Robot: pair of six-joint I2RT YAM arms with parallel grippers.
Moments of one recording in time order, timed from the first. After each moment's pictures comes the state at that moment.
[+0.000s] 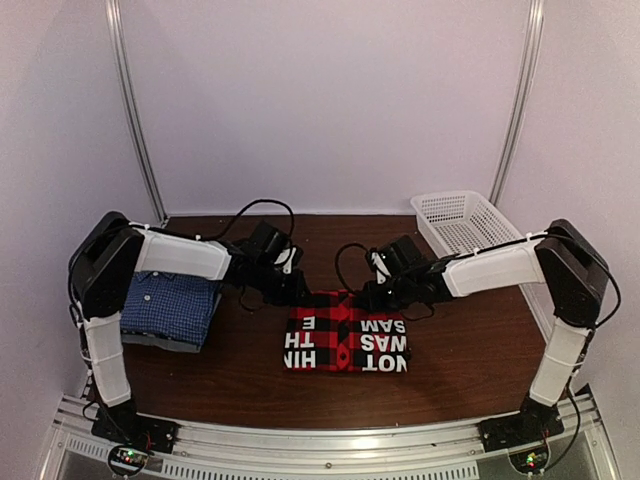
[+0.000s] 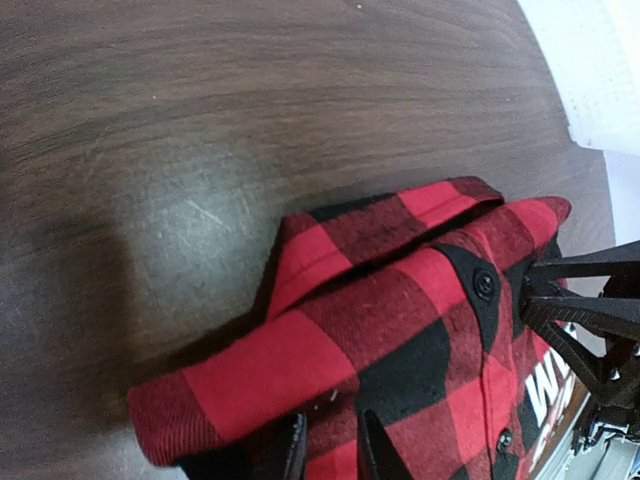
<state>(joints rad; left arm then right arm) -0.72 1.93 1.23 -0.17 0.29 -0.62 0.73 1.78 1.03 -0.07 -0.04 0.52</state>
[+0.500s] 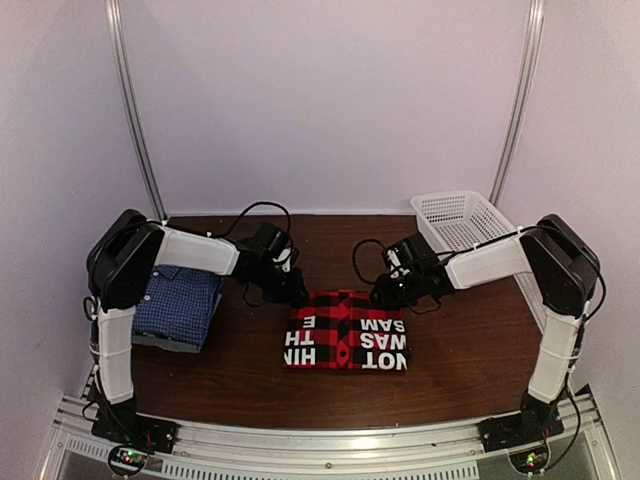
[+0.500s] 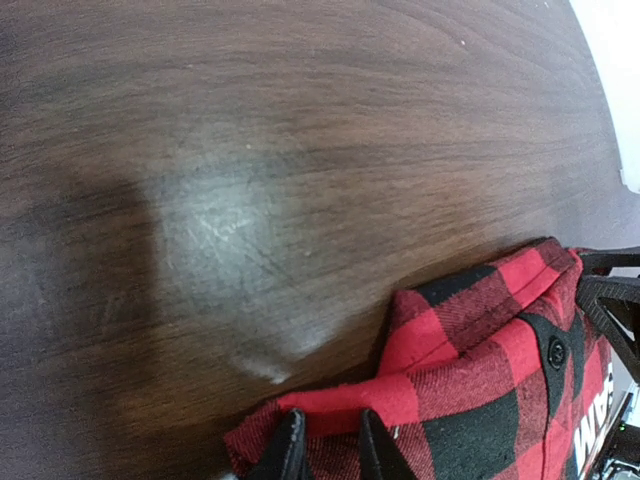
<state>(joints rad) -0.66 2.10 1.36 -0.20 0.25 -0.61 0.59 1.89 1.04 -0.02 -0.11 0.55</state>
